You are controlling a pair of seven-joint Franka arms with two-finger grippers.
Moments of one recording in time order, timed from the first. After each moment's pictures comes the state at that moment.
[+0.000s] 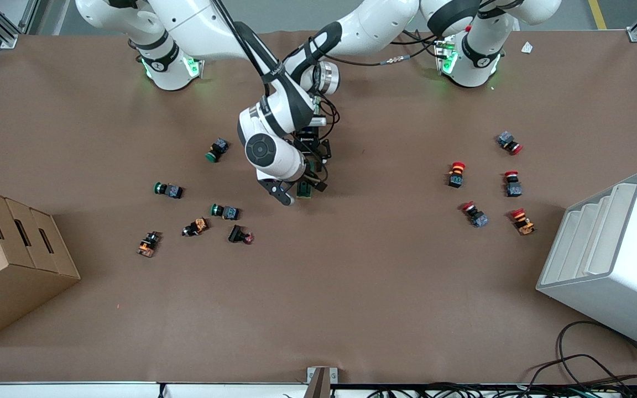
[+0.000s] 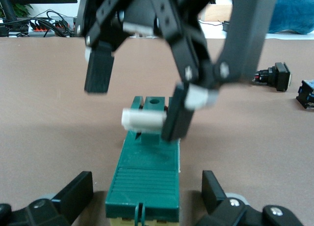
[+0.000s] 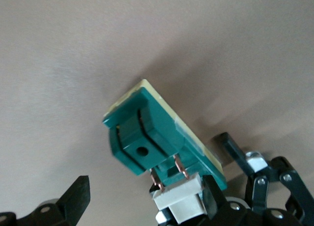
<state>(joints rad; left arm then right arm) -0.93 0.93 -0.40 -1.79 1.87 1.84 -2.59 0.80 0.61 -0.07 -1.77 0.57 2.31 1.10</state>
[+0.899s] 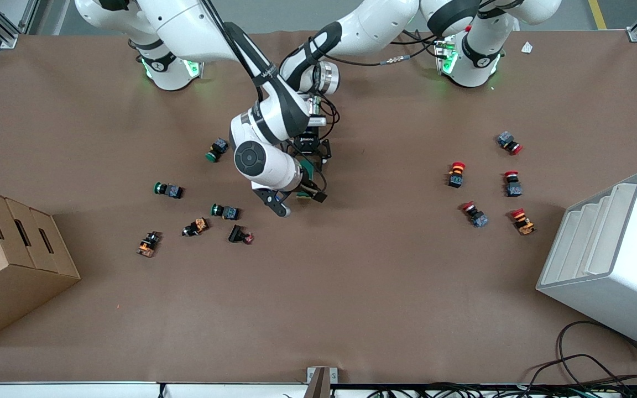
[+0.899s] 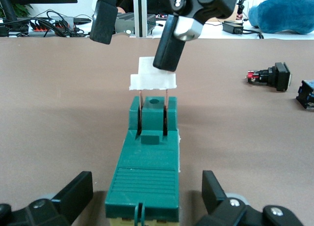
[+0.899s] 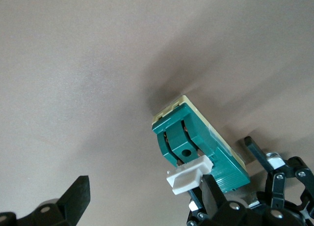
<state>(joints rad) -0.93 0.93 -0.40 -1.79 1.87 1.84 -2.59 0.77 0.62 -0.07 -1.69 0.57 2.29 1.10</state>
